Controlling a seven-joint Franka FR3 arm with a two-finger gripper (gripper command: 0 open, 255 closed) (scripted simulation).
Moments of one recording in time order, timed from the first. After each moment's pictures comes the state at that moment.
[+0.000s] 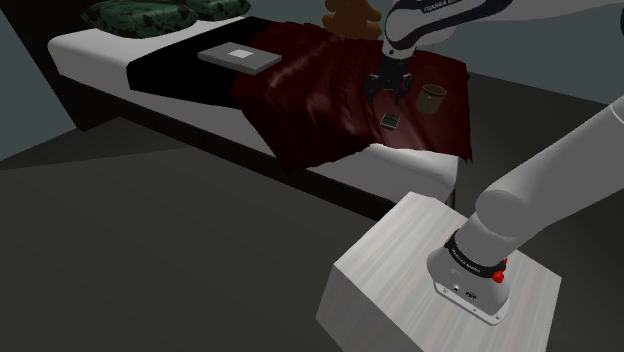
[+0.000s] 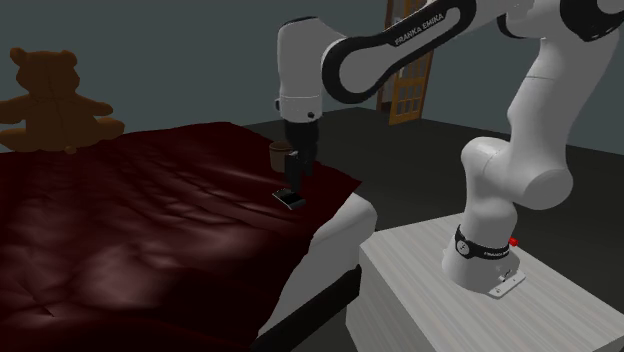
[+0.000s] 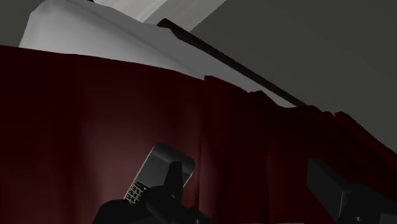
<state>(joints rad) -0.28 -0.20 -0.03 -2.26 -0.08 2.05 0.36</state>
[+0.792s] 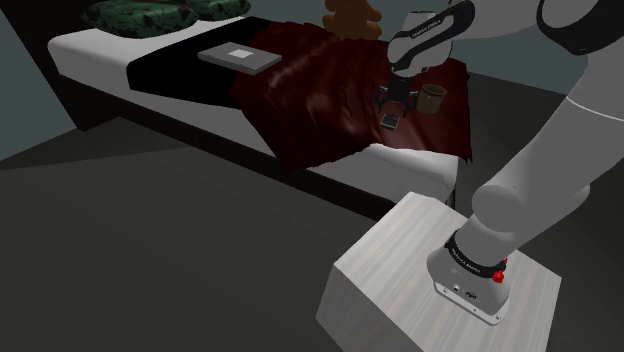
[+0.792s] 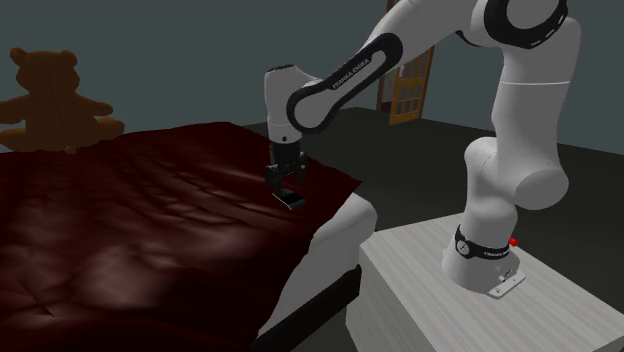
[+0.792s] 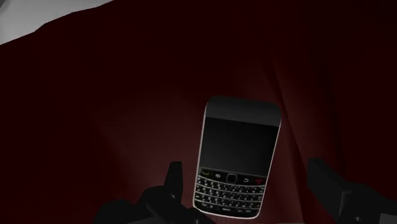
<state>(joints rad) -0.39 0.06 -0.13 -2.17 -0.07 2.22 0.56</state>
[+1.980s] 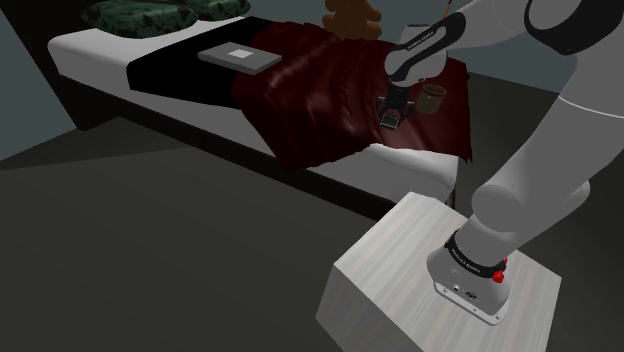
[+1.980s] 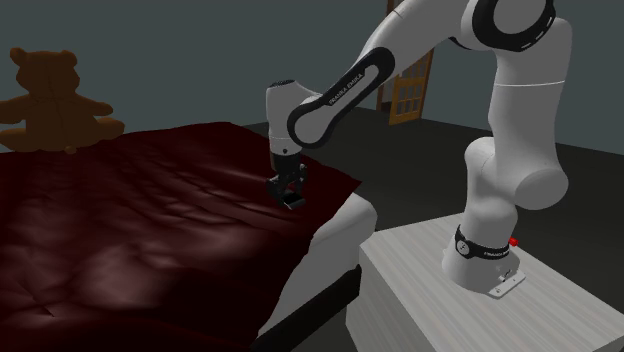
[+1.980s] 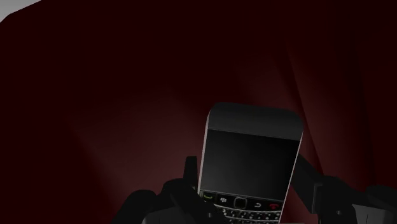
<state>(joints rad) -0.40 0.12 -0.14 -2.20 -0.06 2.31 0.56</state>
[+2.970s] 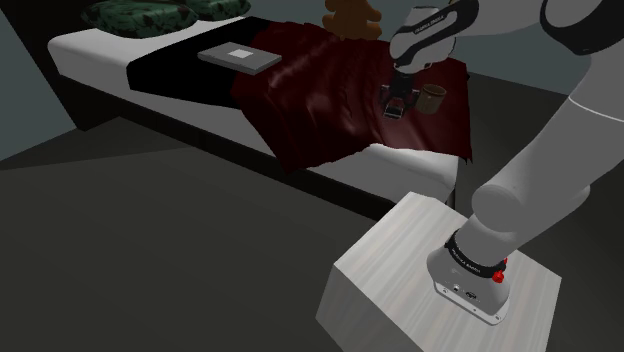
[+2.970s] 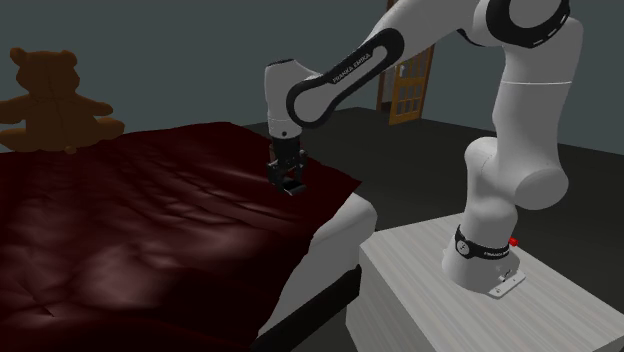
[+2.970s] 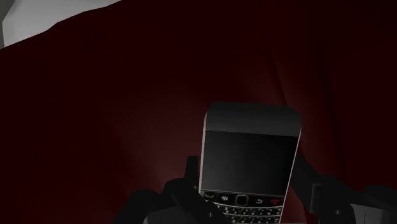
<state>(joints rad) -0.39 0.05 -0.14 -2.15 -0.07 2.19 0.56</state>
